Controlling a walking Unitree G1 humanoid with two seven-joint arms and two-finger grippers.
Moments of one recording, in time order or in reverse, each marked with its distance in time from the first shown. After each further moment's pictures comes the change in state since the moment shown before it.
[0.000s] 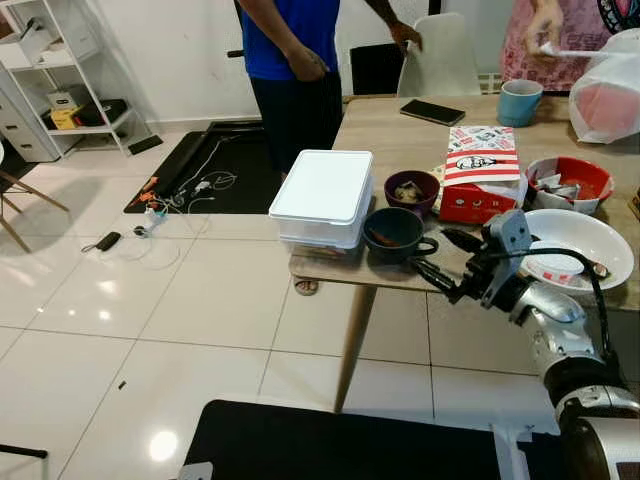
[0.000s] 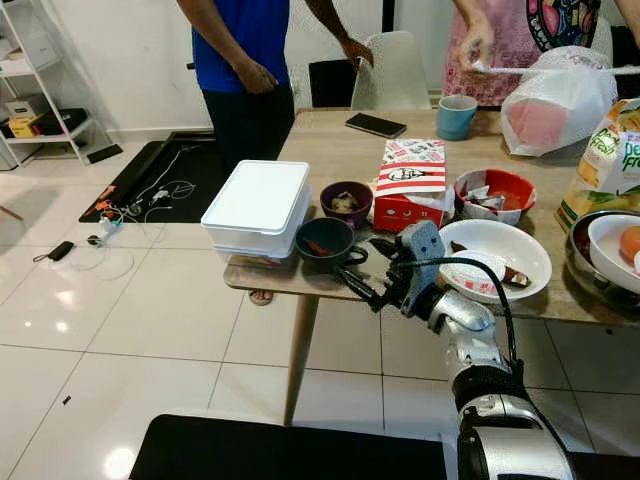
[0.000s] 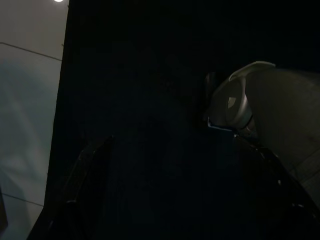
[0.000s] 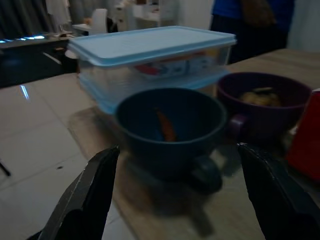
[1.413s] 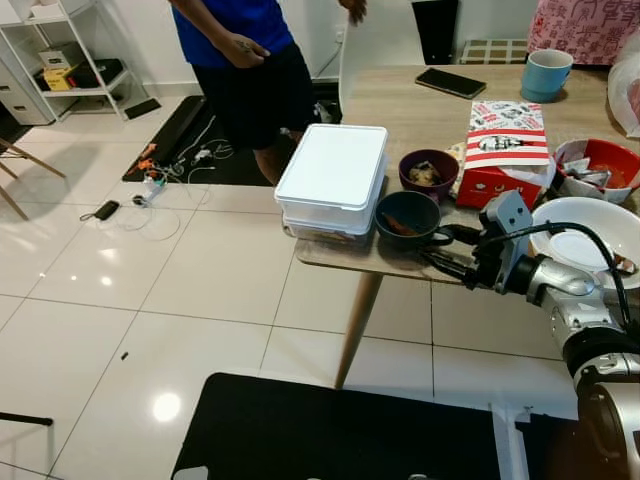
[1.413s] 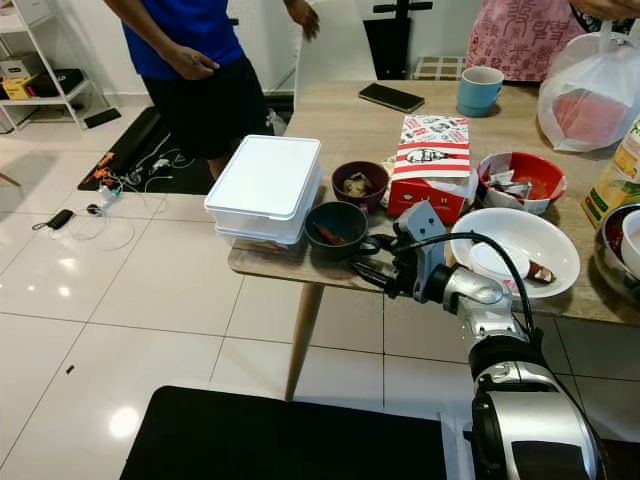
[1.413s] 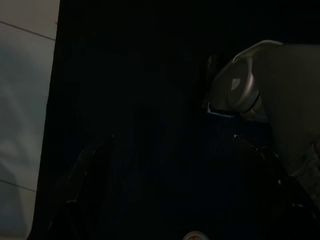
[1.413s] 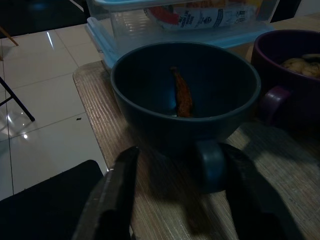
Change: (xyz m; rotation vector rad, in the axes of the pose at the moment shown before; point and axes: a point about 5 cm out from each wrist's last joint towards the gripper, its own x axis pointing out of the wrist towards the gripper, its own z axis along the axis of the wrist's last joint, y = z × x) left arm -0.003 0.003 -0.006 -0.017 -0.022 -0.012; right arm -0.004 -0.015 0.017 -0.083 0.114 0.106
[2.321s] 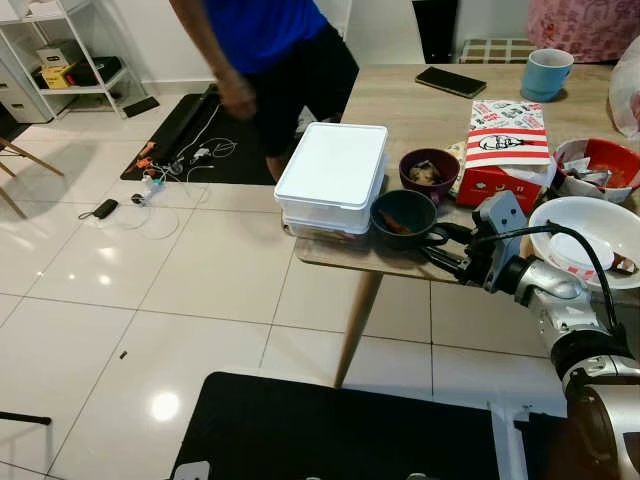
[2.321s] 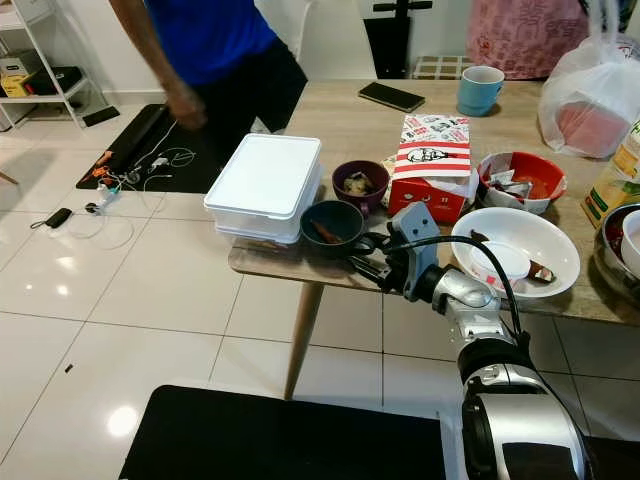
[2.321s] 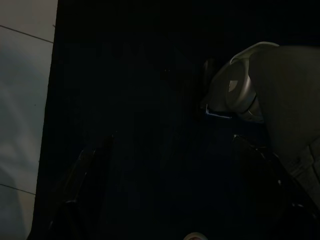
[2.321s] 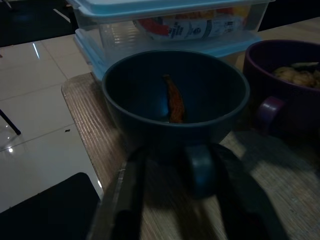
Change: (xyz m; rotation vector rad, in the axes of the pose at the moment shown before) left arm 0.001 -0.001 0.004 0.008 -0.013 -0.009; right arm 0.009 0.005 -0.001 0.007 -0.045 -0.068
